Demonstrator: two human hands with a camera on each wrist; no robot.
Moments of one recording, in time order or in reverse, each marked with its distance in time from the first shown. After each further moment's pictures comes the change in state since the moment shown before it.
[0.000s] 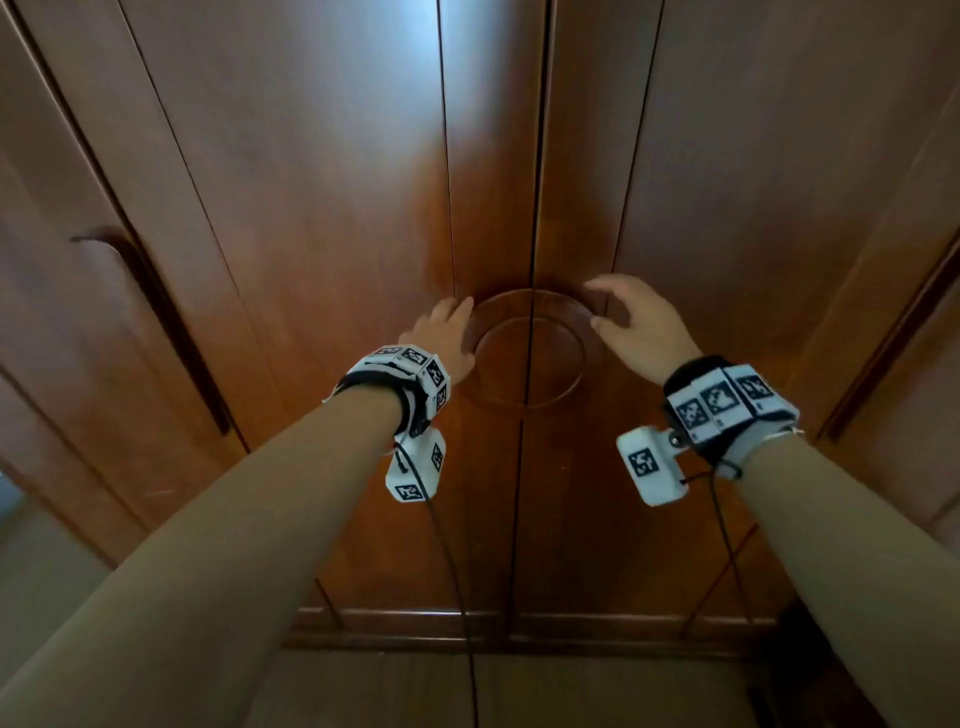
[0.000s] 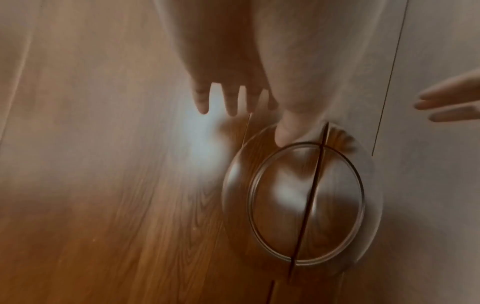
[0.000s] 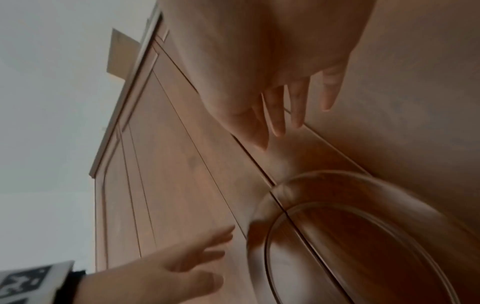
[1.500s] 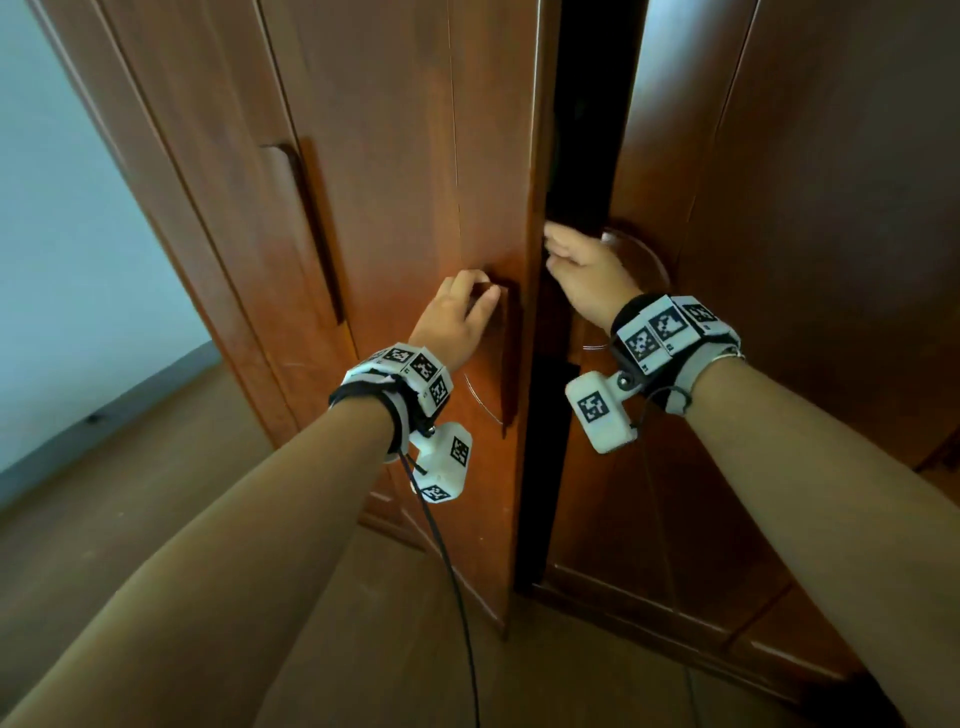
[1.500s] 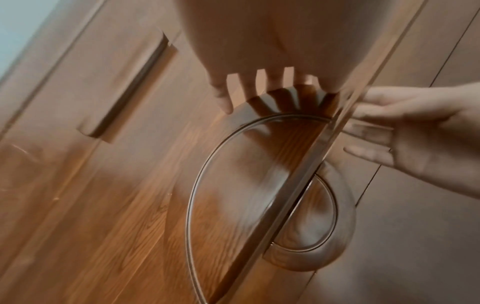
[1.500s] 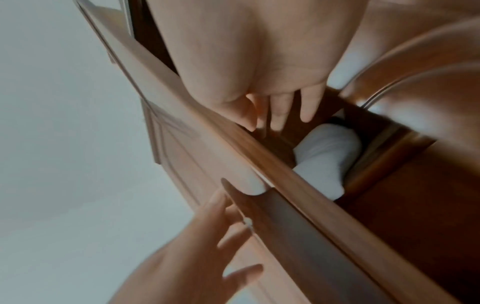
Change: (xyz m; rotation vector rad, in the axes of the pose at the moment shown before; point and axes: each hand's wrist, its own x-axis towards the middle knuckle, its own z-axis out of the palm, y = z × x) left_hand -0.141 0.038 0.013 -0.529 0.469 -0.194; right_hand -0.028 -0.070 0.037 0.556 -0.392 -0.179
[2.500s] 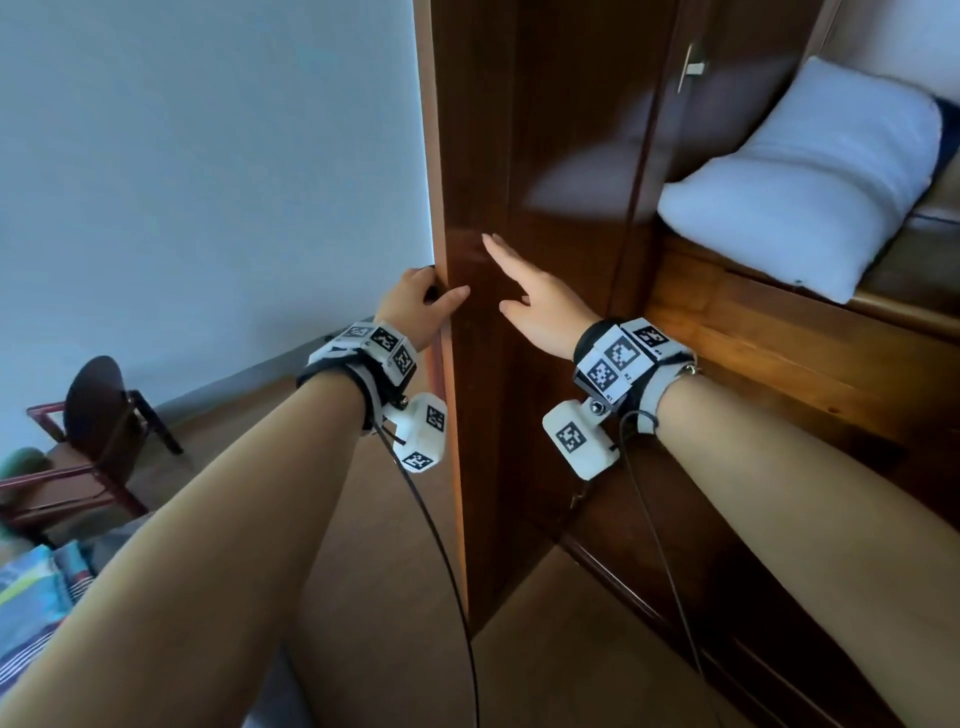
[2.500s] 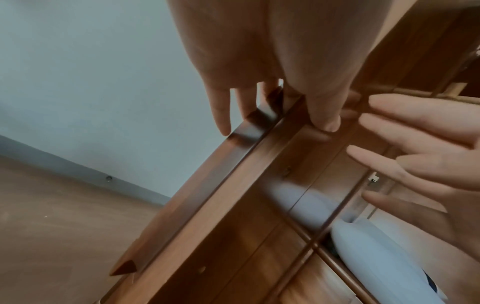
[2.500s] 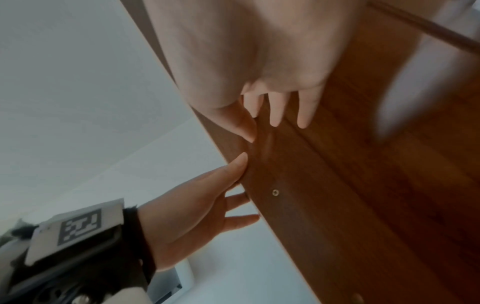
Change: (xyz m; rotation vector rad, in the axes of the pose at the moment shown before) left_hand -0.120 -0.199 -0.335 0.242 0.279 -0.450; right_hand 0.022 -0.185 0.353 -0.052 -0.537 -0.316
